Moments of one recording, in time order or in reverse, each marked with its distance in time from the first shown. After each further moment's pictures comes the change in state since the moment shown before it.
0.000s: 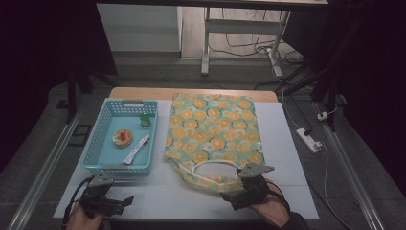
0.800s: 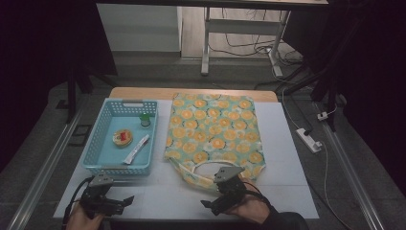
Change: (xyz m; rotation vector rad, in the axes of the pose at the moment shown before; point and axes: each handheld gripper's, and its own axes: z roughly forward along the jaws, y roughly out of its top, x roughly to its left) left arm 0.000 0.000 0.000 0.001 0.000 0.001; right arm 0.033 0.020 0.046 0.091 0.100 -0.113
